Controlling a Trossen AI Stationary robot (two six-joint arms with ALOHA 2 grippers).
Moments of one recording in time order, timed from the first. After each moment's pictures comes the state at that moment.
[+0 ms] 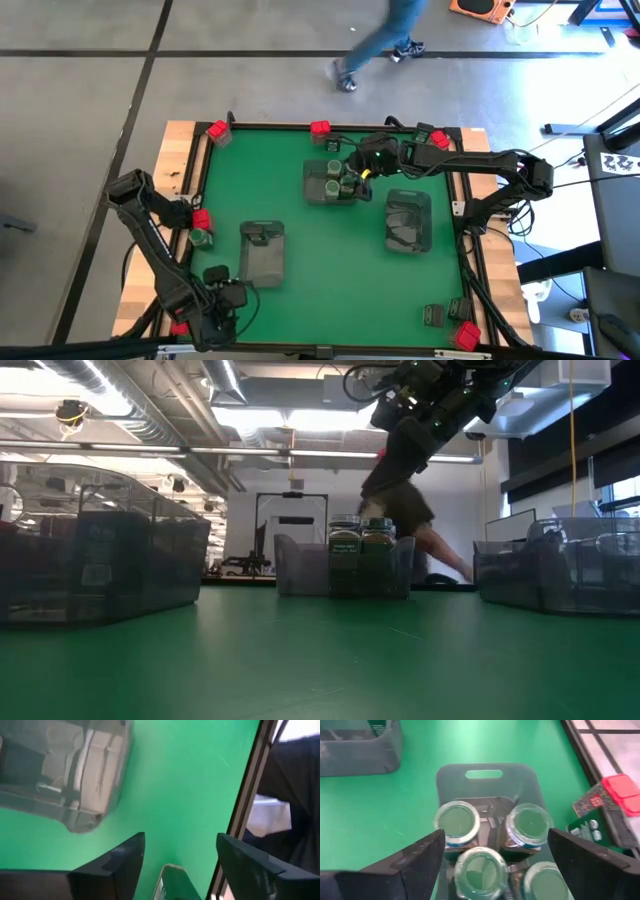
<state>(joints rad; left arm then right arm) -0.97 1.65 1.28 -0.96 -0.24 -1.27 -0.31 1.47 1.02 -0.24 -0.12 -0.22</state>
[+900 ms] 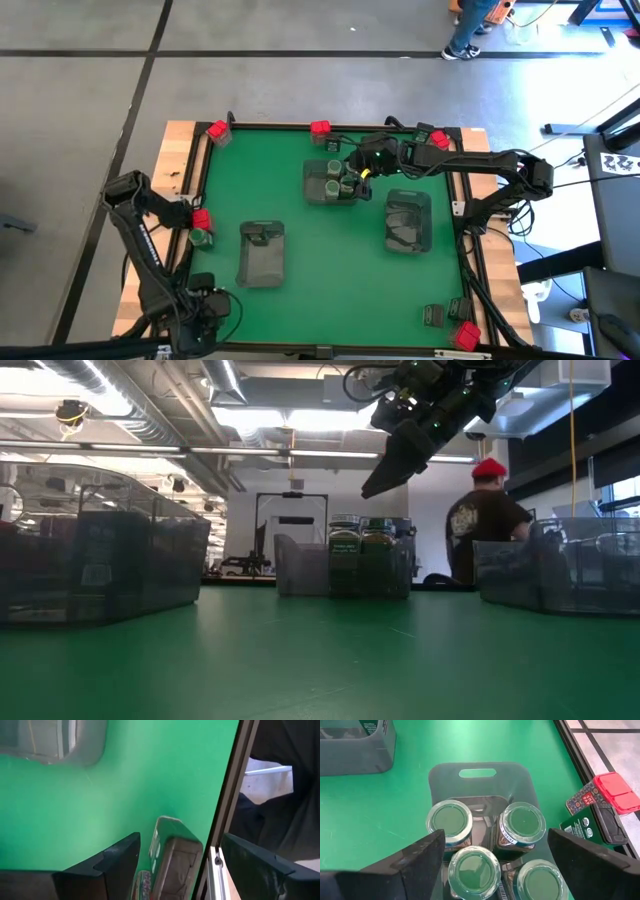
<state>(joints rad) -1.09 1.65 1.27 -0.99 -0.16 -1.33 -0.31 1.47 1.02 -0.24 -0.10 -0.22</state>
